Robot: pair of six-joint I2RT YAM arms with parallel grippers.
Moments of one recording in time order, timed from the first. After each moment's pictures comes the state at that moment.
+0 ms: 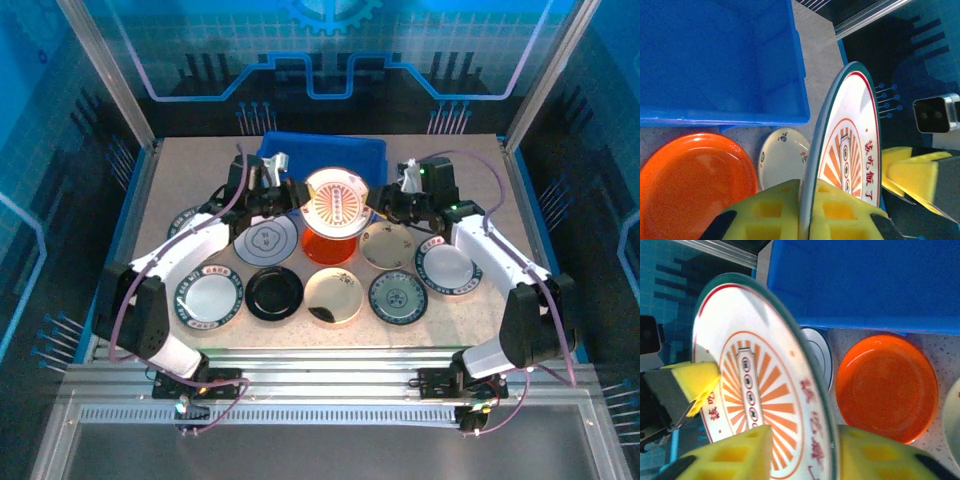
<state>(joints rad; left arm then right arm) -0.34 1.55 1.14 -0.09 0.49 -0.75 0.26 1.46 1.09 -0.27 -0.64 0.75</state>
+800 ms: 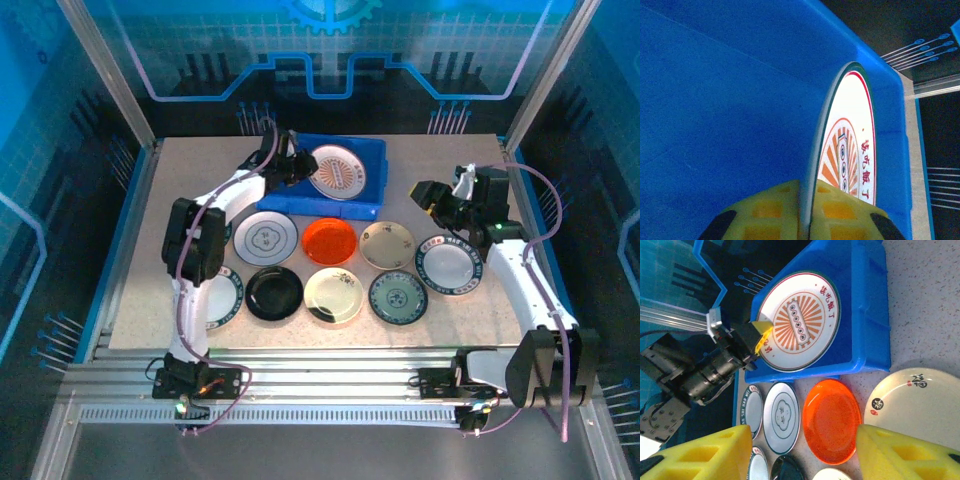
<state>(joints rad) -0.28 2.19 1.72 -0.15 0.32 -0.78 -0.01 1.22 0.95 -0.29 -0.59 0.75</state>
